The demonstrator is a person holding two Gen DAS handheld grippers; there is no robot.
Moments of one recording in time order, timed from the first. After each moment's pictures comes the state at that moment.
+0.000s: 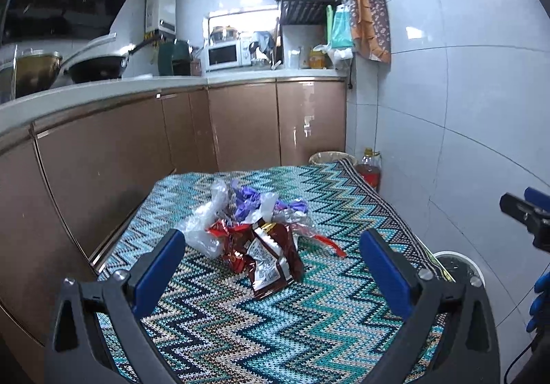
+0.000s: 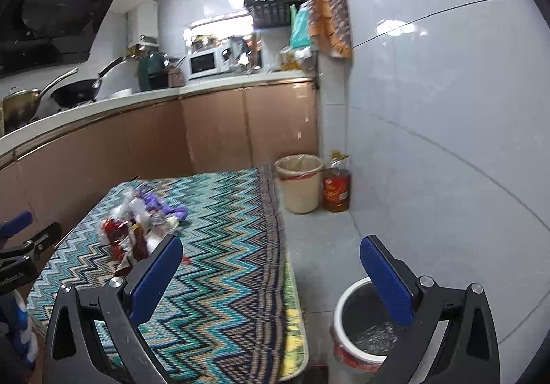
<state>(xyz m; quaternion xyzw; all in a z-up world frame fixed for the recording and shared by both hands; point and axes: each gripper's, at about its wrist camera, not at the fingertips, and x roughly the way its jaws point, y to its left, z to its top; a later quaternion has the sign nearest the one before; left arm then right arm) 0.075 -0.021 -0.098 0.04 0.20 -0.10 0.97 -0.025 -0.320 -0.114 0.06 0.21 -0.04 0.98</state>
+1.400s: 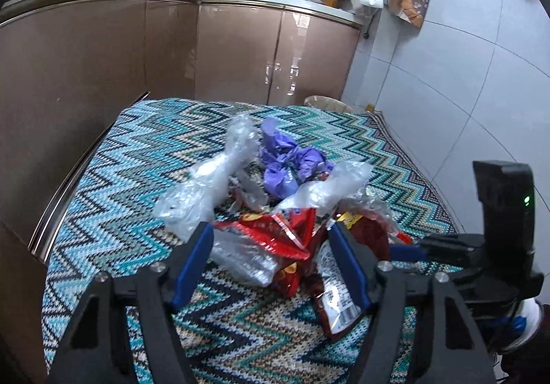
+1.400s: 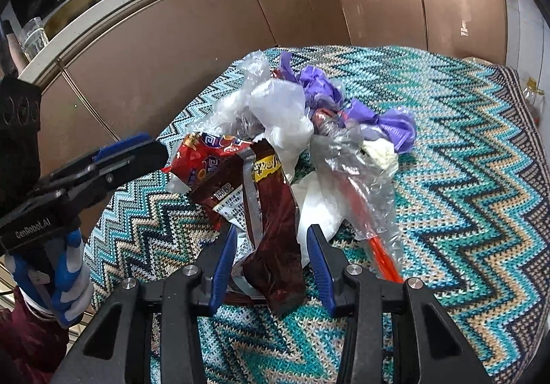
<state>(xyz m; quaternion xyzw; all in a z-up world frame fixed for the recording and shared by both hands) 0.251 0.053 -0.161 -0.02 0.35 -0.17 0.92 0.206 -0.160 -0.219 0.05 0.44 0.29 0.85</state>
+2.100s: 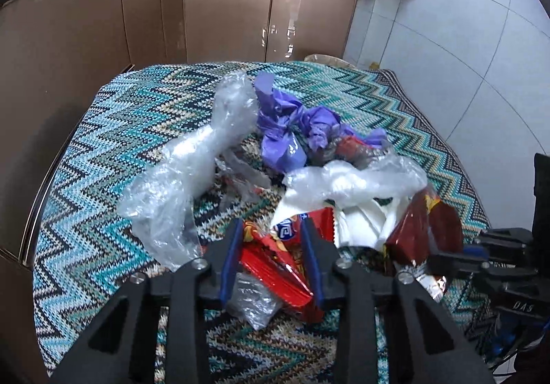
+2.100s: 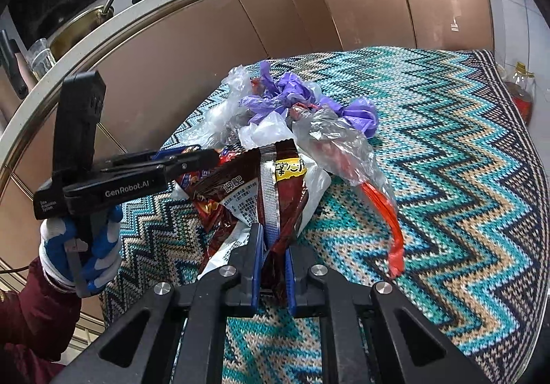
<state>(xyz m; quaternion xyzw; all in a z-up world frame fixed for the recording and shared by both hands) 0.290 0.038 -0.196 0.02 0.43 -0.17 0.89 0.184 -0.194 -0.213 0.09 0.42 0.28 0.86</state>
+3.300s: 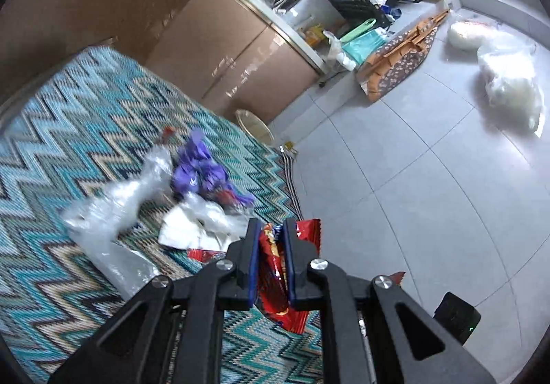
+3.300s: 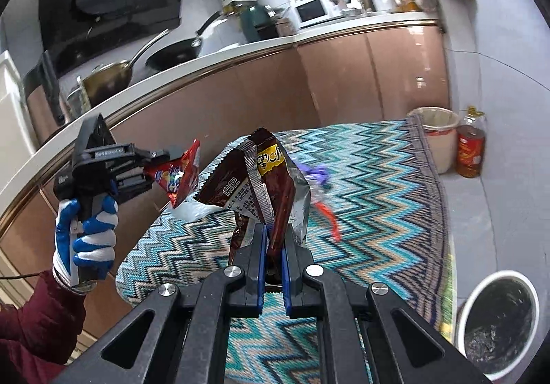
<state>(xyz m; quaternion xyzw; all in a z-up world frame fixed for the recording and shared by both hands) 0.232 0.090 -0.121 -0.30 0.36 -0.28 0.84 0.053 -0.261 -0.130 0.11 0.29 0.22 0.92</state>
